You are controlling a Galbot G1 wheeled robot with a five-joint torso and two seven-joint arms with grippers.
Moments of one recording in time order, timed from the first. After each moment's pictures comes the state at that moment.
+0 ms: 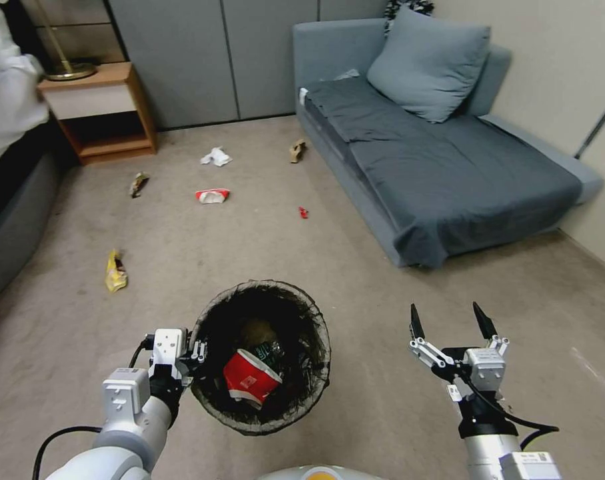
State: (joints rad) left arm 1.83 -1.44 -0.63 -2.50 -0.18 0.64 -0.01; right arm -1.95 1.39 0.47 2.31 0.00 0.24 0.17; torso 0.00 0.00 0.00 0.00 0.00
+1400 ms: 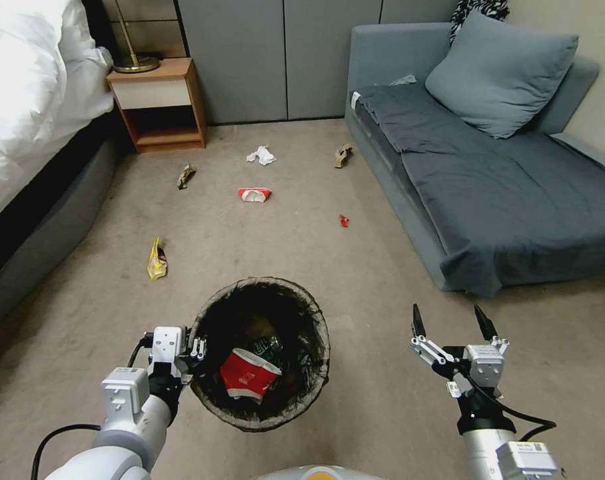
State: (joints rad) left arm 1.83 -1.44 -0.63 -2.50 -0.17 0.62 0.00; right arm -1.93 1.40 0.47 2.30 0.01 0.20 0.20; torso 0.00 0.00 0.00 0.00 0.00
